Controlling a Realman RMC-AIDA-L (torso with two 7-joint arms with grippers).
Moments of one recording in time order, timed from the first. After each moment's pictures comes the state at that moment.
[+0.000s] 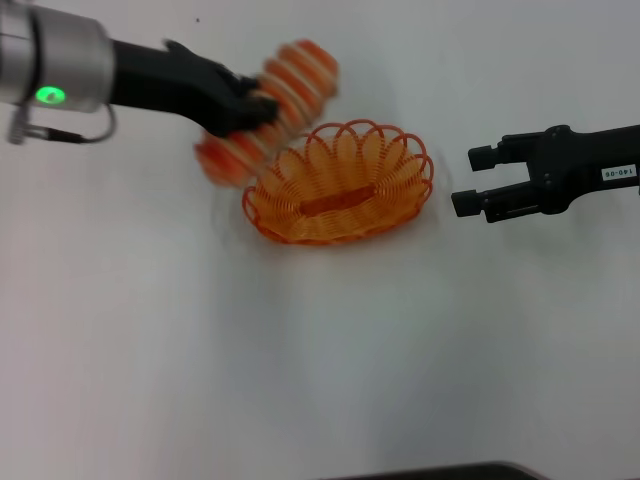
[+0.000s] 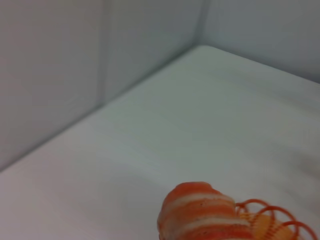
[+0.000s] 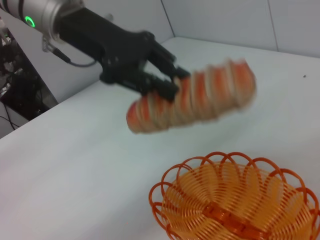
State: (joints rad) left arm -0.66 -2.17 1.10 1.14 2.27 1.36 -2.04; right arm 0.49 2.04 -0.63 -0.85 -2.22 -1.72 1.65
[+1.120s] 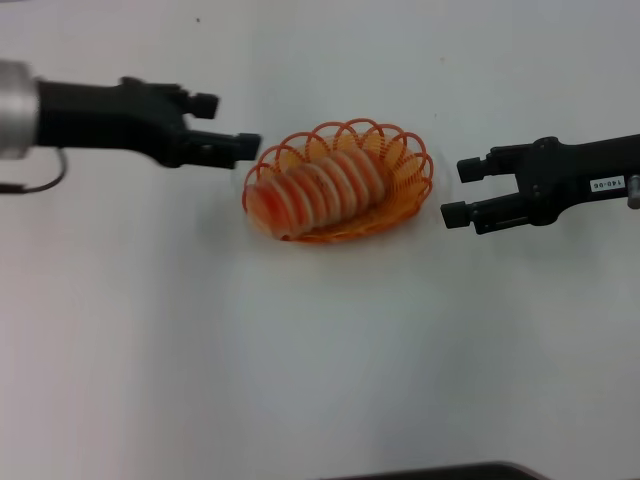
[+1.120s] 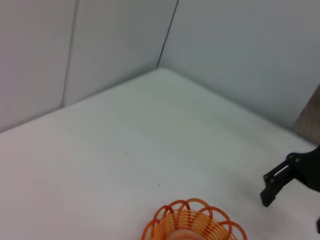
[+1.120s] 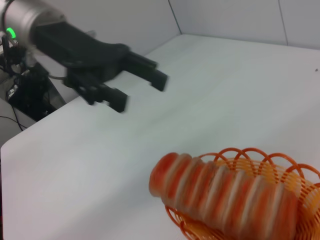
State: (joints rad) left arm -0.55 -2.16 0.94 1.15 2.14 1.56 -1.98; right arm 0.48 2.06 -0.64 -0.85 -2.22 -1.72 1.65
